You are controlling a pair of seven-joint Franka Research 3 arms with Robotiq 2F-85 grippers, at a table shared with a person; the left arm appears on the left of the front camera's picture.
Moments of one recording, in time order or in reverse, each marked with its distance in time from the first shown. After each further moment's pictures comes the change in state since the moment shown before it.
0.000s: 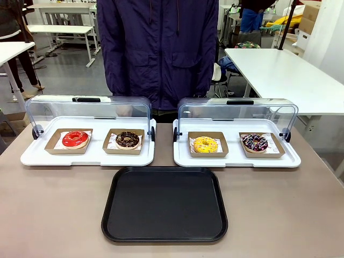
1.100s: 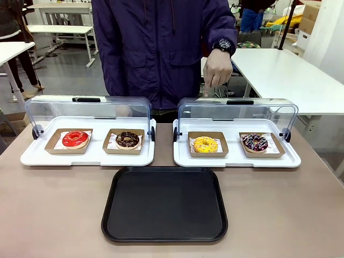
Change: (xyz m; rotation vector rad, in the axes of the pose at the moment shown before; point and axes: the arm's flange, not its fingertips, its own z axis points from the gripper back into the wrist) left arm 0.000 0.000 0.000 0.000 0.000 0.000; right arm 0.000 0.000 0.000 0.000 0.000 0.000
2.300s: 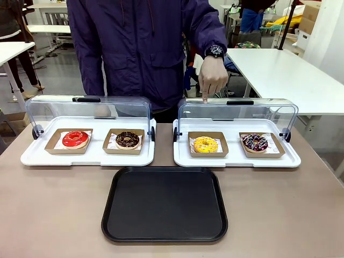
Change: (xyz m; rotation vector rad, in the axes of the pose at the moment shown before) left arm 0.000 0.000 0.000 0.000 0.000 0.000; right arm 0.000 0.000 0.000 0.000 0.000 0.000
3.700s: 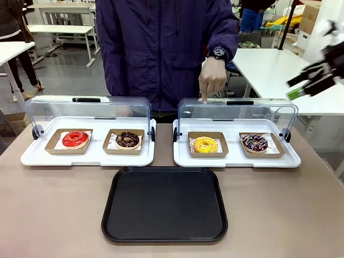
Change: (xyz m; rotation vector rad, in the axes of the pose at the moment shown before) left arm 0.000 0.002 0.000 -0.001 0.003 0.002; right arm 0.136 0.019 -0.174 0.106 0.494 0.232
